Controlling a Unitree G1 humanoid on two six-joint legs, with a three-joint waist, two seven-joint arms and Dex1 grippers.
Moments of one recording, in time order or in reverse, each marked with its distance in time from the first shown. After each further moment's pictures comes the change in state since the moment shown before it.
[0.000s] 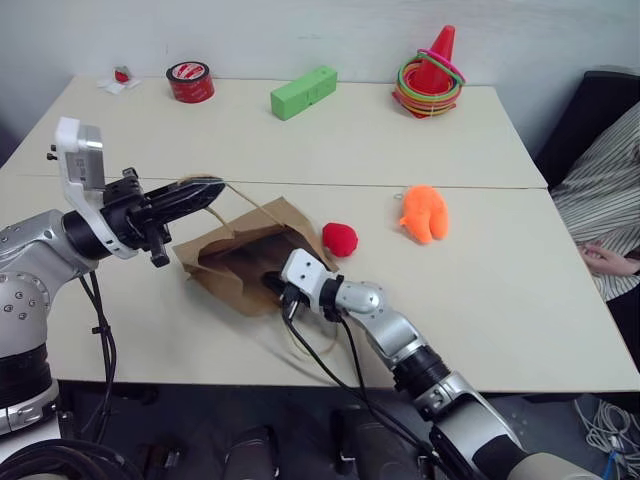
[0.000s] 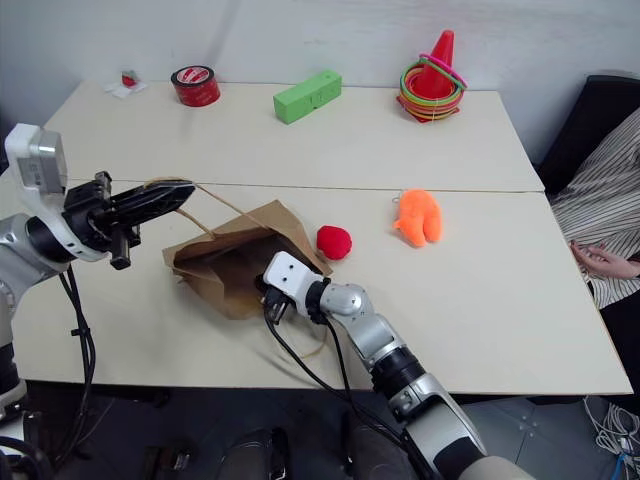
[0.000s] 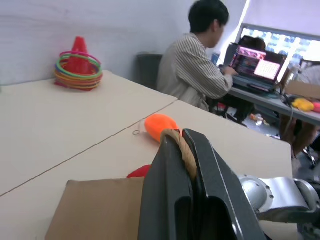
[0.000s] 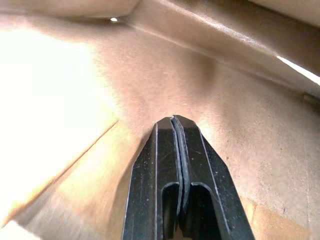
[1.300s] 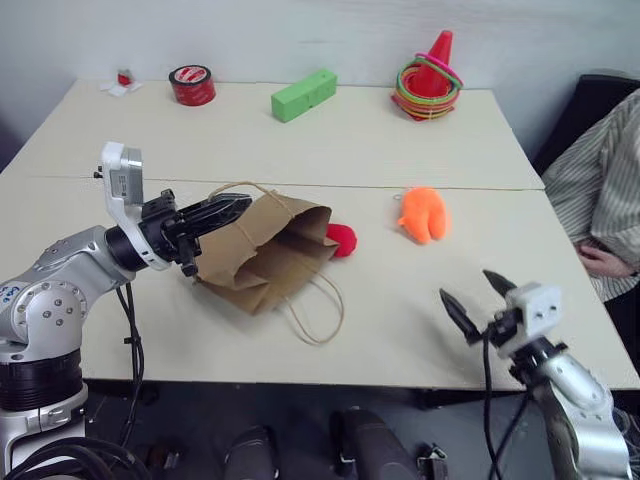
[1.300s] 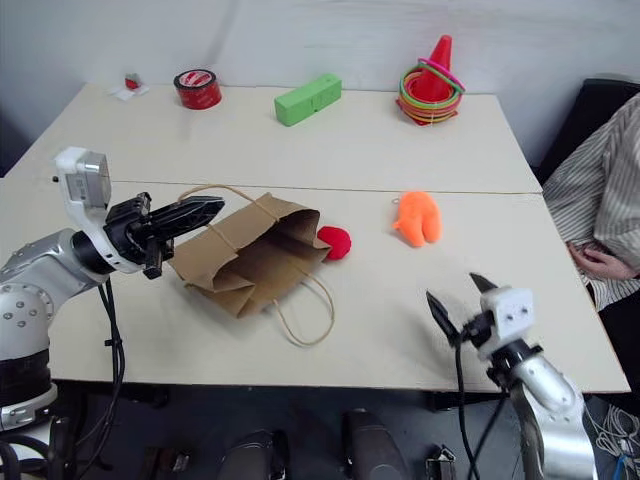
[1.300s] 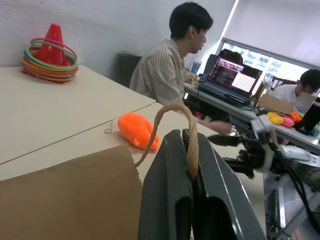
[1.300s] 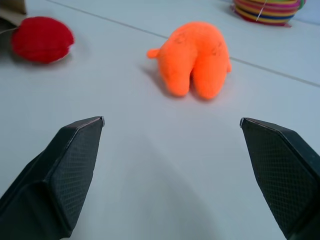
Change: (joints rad) left arm 0.020 -0.083 -0.087 -0.039 -0.028 0.004 0.026; right arm 0.568 -0.356 -0.656 -0.608 0.306 0.166 -0.111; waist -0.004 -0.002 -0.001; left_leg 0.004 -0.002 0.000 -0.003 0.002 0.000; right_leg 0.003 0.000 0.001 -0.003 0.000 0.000
